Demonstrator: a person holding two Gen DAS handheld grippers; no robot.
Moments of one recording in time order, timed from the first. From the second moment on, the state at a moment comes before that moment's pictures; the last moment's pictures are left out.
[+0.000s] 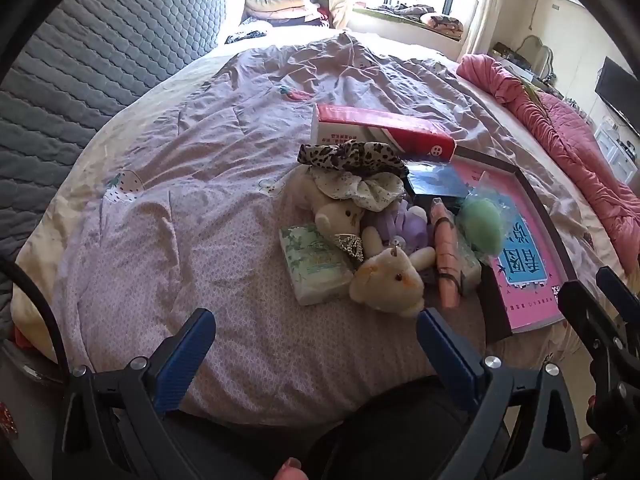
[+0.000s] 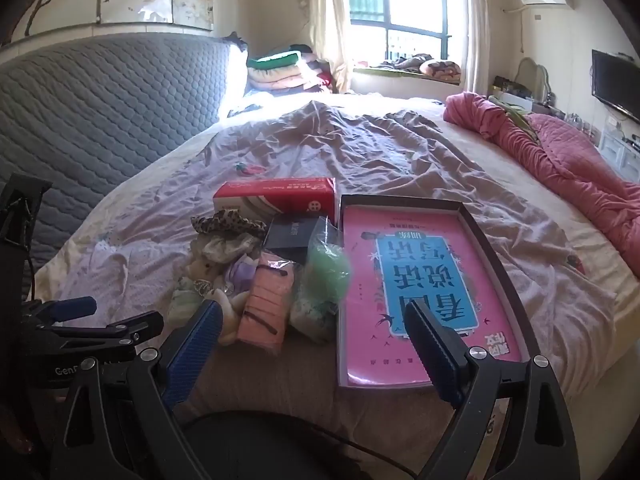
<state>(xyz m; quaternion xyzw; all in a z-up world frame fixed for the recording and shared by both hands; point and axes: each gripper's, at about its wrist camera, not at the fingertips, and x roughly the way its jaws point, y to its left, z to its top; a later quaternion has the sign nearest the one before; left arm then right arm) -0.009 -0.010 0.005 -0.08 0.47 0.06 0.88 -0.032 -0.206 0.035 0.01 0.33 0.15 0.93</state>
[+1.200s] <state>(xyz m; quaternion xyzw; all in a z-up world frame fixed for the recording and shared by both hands) -0.011 -0.013 0.007 -0.08 0.47 0.06 0.88 -0.033 -0.205 0.036 0.00 0.33 0.14 0.93</state>
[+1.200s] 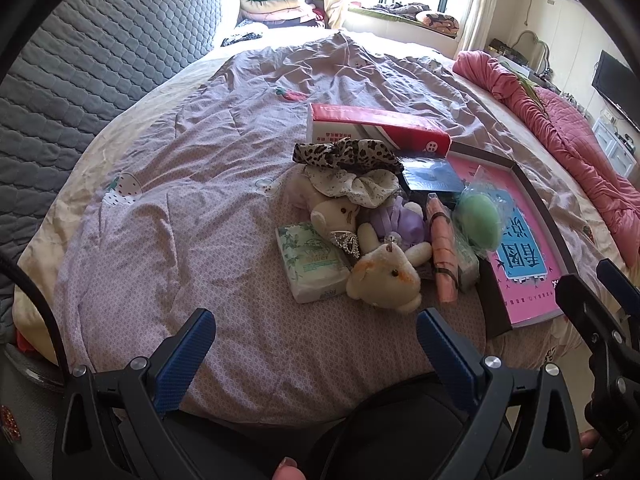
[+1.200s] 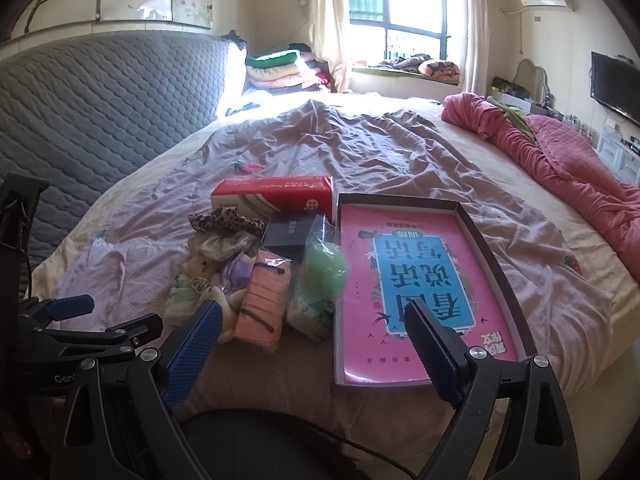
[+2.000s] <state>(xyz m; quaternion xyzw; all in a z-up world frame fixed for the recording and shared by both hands) -0.008 -0.013 -0.004 -0.10 0.47 0.03 0.88 -0.029 -0.207 0.029 0.01 0.34 0.14 0.93</state>
